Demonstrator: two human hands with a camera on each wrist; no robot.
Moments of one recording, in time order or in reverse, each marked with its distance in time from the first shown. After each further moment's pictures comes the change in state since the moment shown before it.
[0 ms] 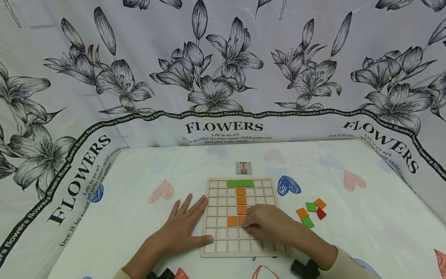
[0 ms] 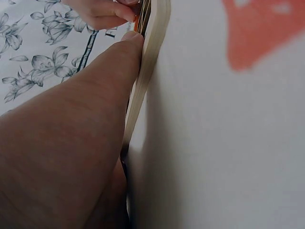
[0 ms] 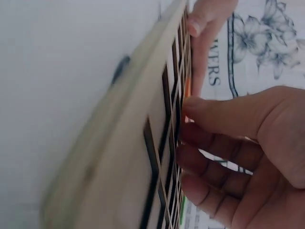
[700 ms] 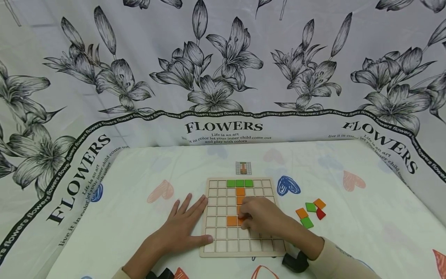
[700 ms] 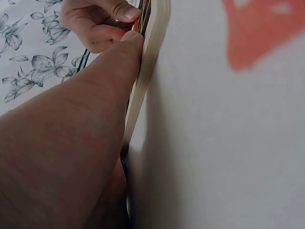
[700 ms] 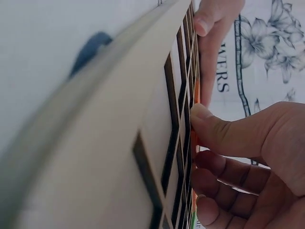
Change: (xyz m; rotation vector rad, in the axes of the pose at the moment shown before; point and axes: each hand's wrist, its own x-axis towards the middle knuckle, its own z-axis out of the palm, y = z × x) left_hand 0.000 0.001 -0.002 0.006 0.000 0.000; right_hand 0.022 -0.003 0.003 -0.003 0.039 0.171
